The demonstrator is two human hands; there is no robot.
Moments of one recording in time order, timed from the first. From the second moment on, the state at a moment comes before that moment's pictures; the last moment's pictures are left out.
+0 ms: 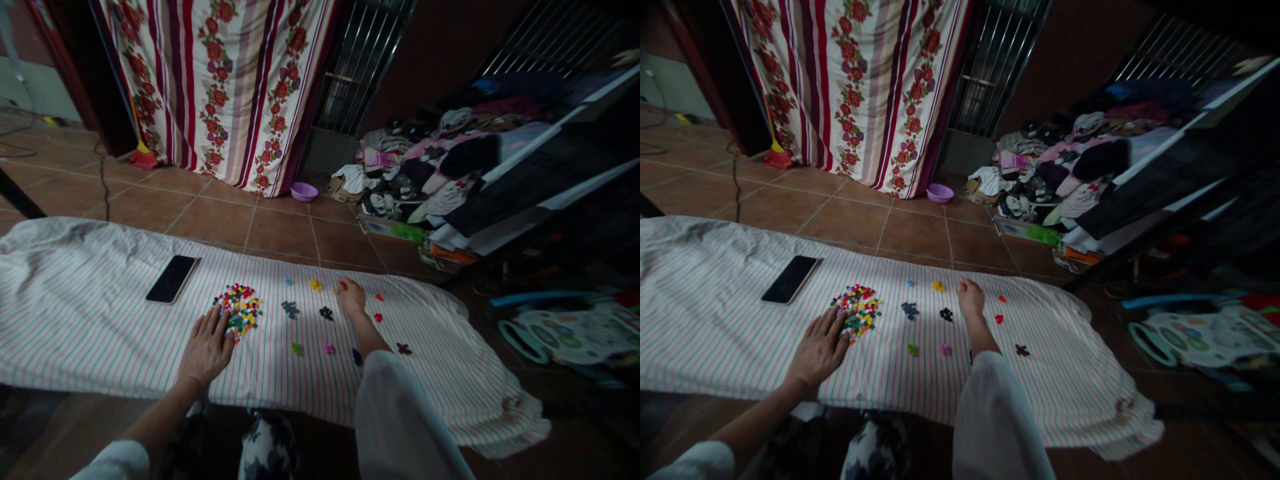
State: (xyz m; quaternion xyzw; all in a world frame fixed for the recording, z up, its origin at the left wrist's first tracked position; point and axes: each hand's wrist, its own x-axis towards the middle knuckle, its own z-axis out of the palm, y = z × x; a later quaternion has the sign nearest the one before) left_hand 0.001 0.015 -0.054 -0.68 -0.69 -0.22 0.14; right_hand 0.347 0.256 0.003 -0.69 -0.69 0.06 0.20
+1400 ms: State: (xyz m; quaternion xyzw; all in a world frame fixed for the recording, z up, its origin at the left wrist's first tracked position) left_hand 0.003 0.015 -0.050 -0.67 -0.69 -0.20 0.16; right_hand 0.361 0.267 -0.025 -0.62 -0.76 0.05 0.18
